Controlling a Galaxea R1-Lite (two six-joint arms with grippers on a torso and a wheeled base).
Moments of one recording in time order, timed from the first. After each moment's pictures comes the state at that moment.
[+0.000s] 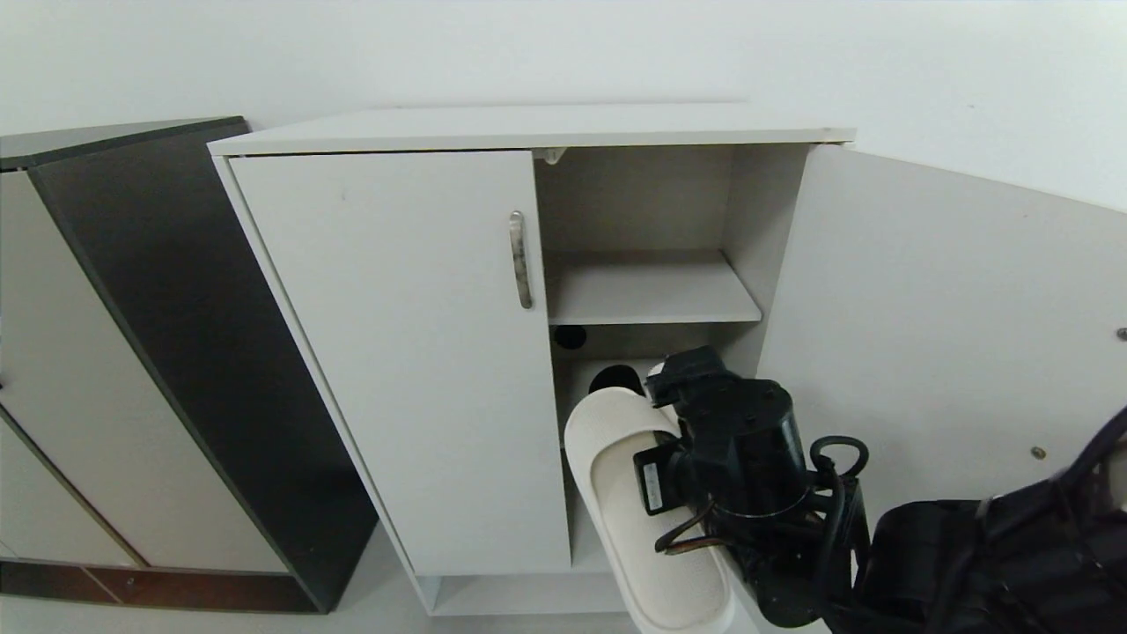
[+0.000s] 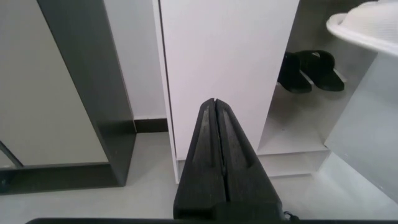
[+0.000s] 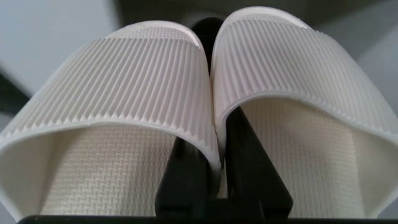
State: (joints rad) left arm 0.00 0.00 0.00 0.00 -0.02 0.00; right arm 0.94 1.90 -0.90 -0.67 -0.67 0.14
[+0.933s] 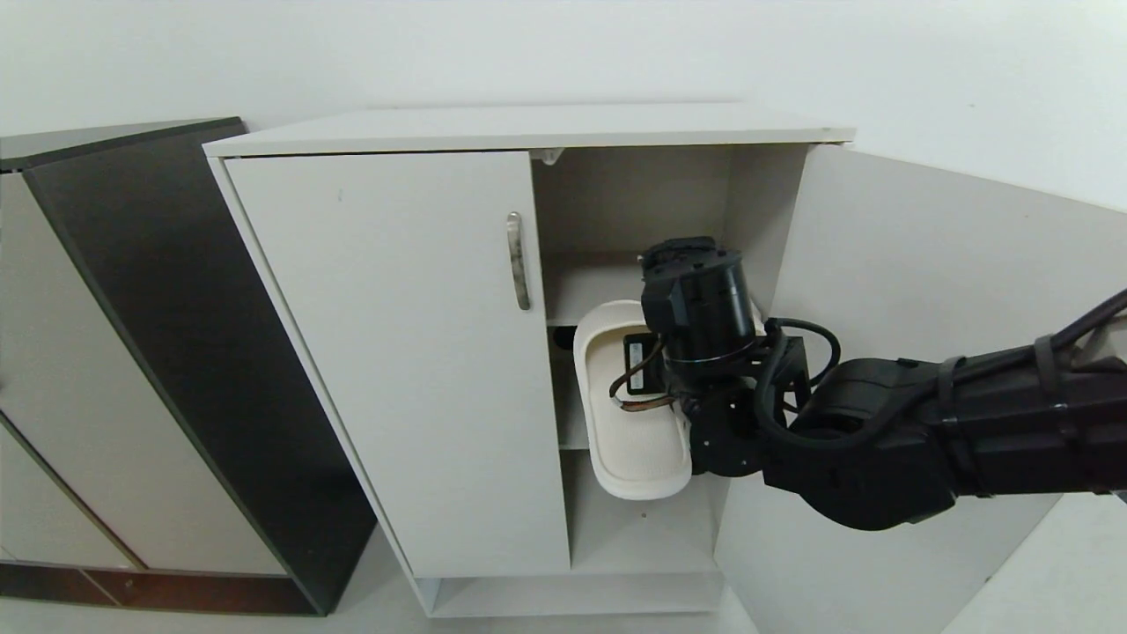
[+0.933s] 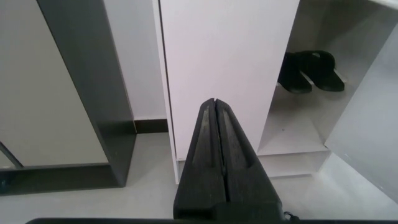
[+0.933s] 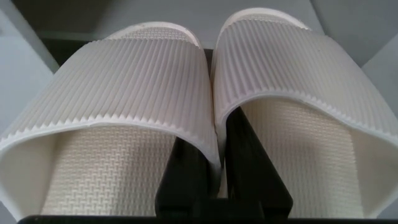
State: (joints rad) left arm 0.00 0.00 0.00 0.00 -0.02 0.00; right arm 0.87 1.98 -1.35 -0.34 -0.79 0.21
